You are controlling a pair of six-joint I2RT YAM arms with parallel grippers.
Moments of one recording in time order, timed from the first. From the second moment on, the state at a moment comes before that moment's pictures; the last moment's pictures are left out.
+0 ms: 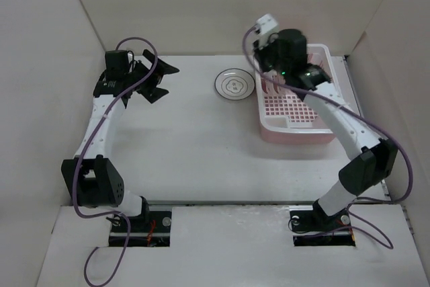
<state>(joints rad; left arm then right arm) 0.01 1.46 1.37 -0.53 0.56 -1.00 0.53 1.62 1.67 -0.35 0.03 -0.27</state>
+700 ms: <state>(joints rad) -0.02 1.52 1.21 -0.48 0.48 -0.84 0.03 1.70 1.56 -0.25 -0.21 0.09</state>
